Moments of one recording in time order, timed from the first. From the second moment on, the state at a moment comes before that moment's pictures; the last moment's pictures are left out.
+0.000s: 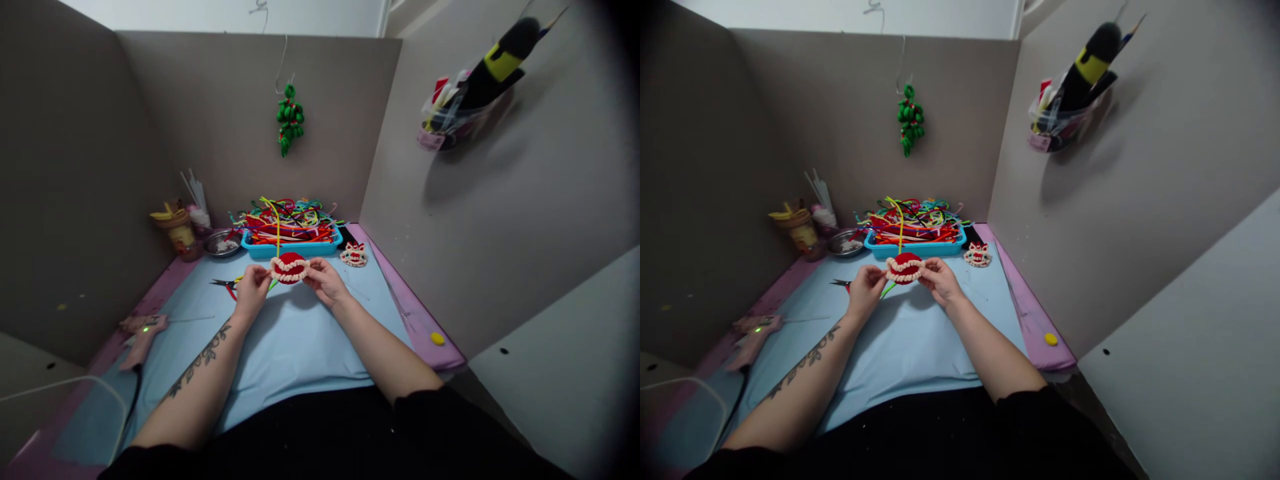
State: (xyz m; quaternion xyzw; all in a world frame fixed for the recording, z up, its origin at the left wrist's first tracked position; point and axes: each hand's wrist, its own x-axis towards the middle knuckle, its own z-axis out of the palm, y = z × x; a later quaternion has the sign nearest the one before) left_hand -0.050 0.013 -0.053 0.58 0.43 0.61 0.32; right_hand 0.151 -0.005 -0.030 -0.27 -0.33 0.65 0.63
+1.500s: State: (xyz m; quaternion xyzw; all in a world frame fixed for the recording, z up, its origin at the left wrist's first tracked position) left_hand -0.046 0.003 -0.049 0.65 0.42 0.61 0.18; right_hand 0.144 0.000 -0.041 -0.32 -0.23 0.67 0.63
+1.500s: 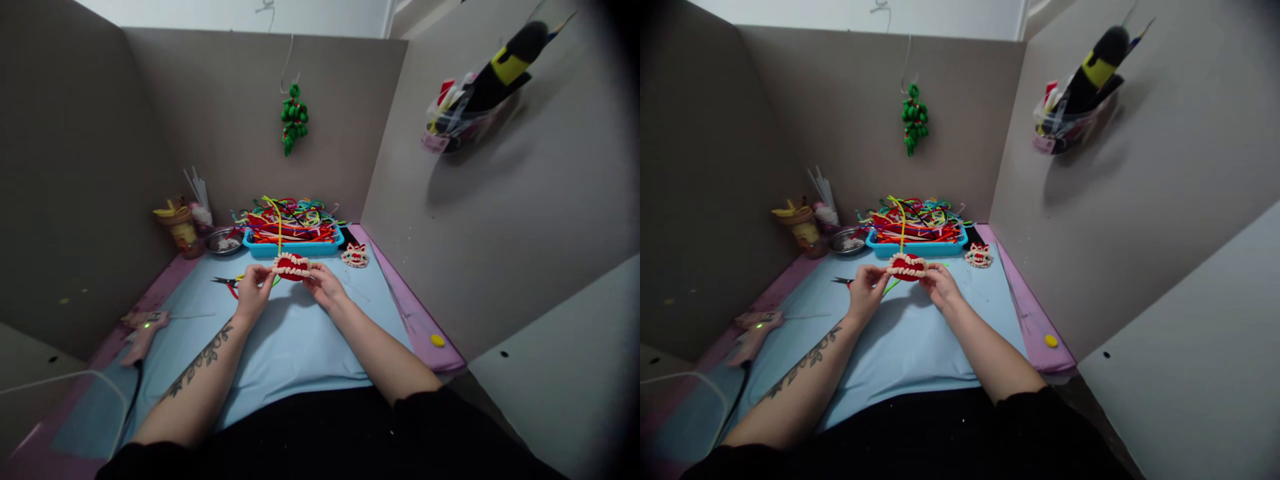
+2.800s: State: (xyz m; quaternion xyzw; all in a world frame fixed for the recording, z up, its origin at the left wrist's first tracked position) left_hand -0.045 0.006 -0.046 0.63 0.43 0.60 0.25; right_hand 0.148 -0.006 -0.031 -0.27 -0.32 0.64 0.64
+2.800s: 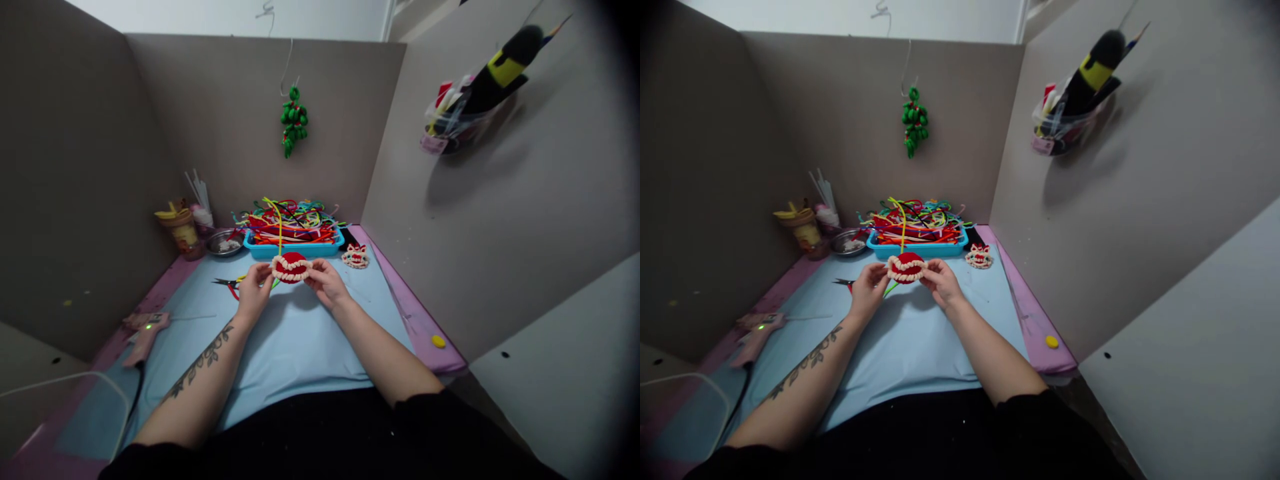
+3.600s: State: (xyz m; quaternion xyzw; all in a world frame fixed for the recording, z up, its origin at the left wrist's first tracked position) left_hand -0.032 0.007 -0.040 0.33 0.34 0.64 0.60; right_hand 0.143 -0.006 -0.035 -0.28 -0.25 0.69 0.62
